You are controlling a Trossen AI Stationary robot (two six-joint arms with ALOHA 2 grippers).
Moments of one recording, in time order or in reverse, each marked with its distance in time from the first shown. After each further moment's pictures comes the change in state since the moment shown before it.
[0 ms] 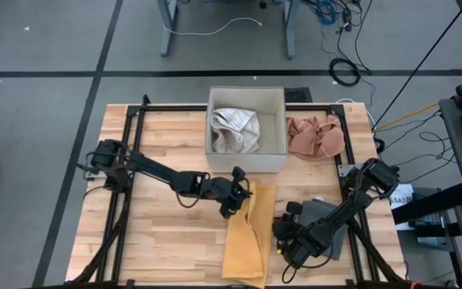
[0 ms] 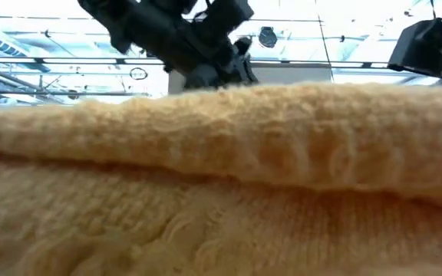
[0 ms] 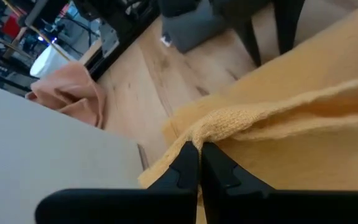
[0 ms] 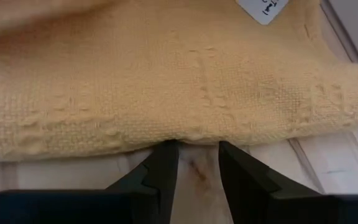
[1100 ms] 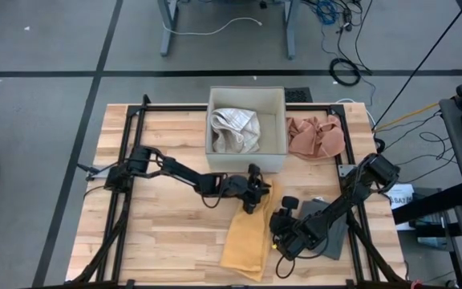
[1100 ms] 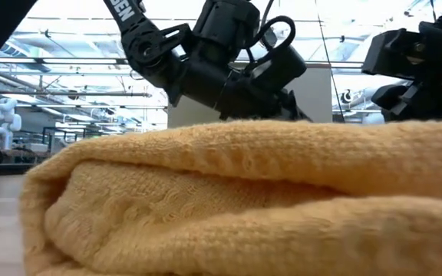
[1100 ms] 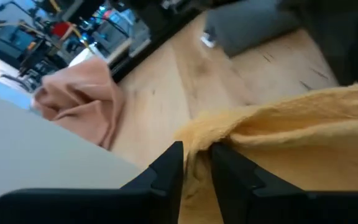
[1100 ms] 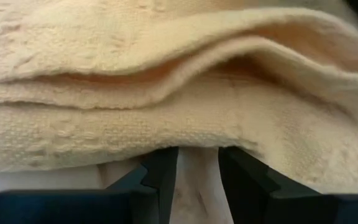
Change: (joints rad) left arm 0.067 0.337 0.178 0.317 -0.023 -0.024; right arm -0.070 -0.062 -0.008 0.022 -0.056 -0.159
